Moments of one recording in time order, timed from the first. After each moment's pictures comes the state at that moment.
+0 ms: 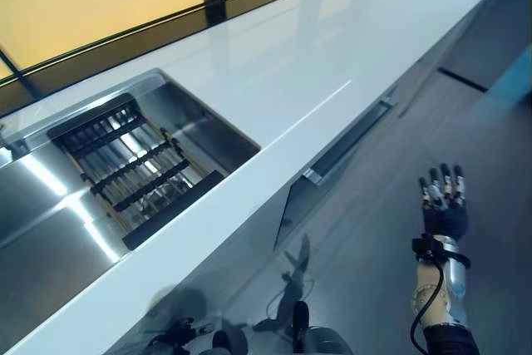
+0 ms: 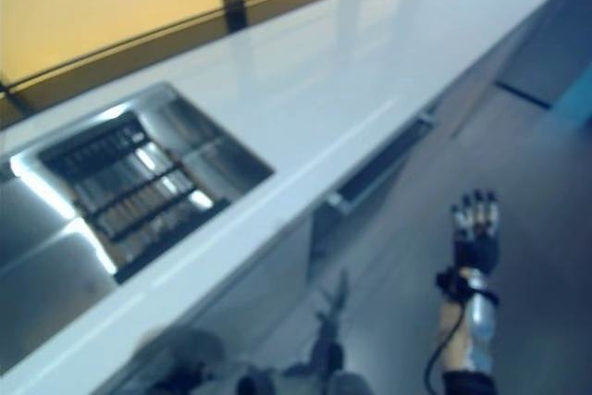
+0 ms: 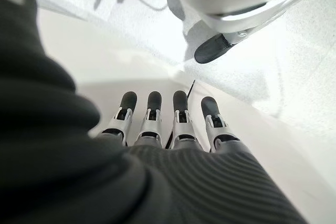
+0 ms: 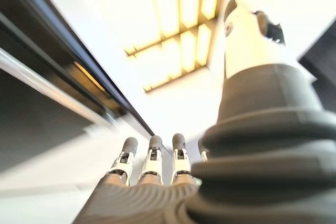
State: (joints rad) left arm 0.02 0.29 -0.23 1.12 -0.01 0.00 -0.03; right arm -0.01 -0.28 -0.21 0.32 0.91 -0.50 0.09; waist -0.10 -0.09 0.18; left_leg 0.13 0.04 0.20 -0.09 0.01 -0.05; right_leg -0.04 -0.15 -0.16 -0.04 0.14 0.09
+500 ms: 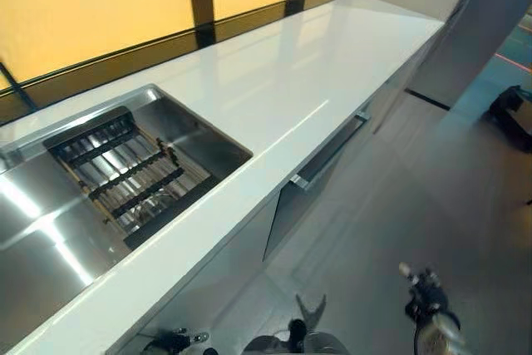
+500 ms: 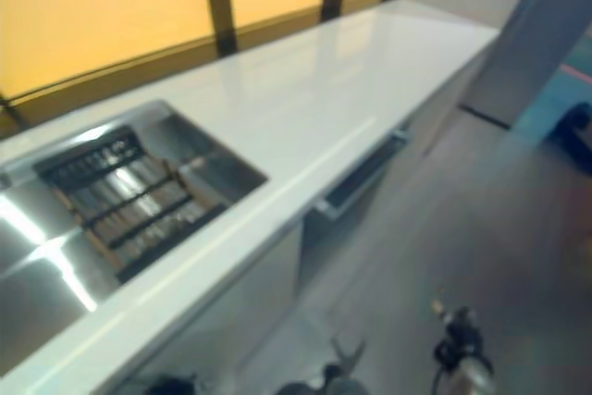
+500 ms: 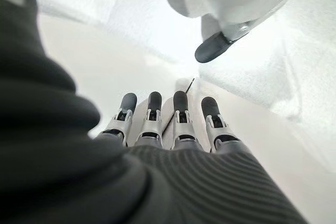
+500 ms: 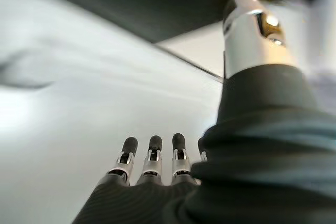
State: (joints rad) left arm -0.02 0.32 -0.26 1.20 -0.01 0.03 -0.02; right arm 0.05 -0.34 -0.02 1.03 0.50 -0.10 0.02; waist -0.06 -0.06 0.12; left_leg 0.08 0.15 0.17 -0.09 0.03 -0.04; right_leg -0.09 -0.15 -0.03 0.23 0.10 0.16
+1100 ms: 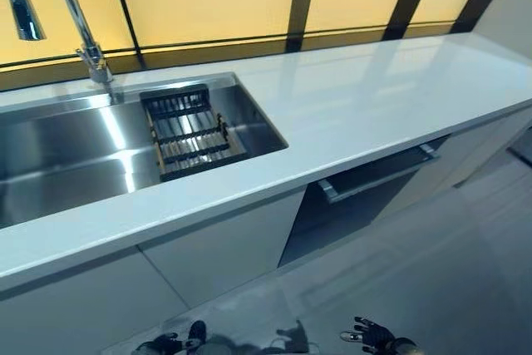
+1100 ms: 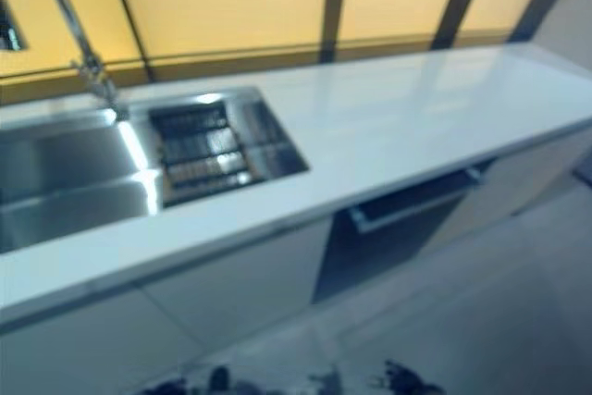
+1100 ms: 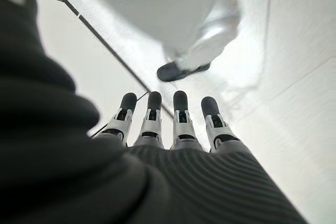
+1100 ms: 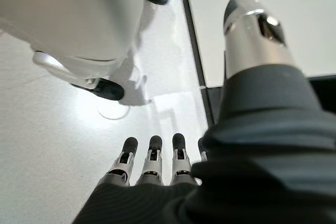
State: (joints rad) left arm -0.02 0.29 -0.27 1.21 -0.02 0.03 -0.07; right arm -0.02 -0.34 0.25 1.18 0.19 -0.04 0.24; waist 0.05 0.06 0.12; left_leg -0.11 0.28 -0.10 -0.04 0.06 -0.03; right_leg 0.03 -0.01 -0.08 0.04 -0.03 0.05
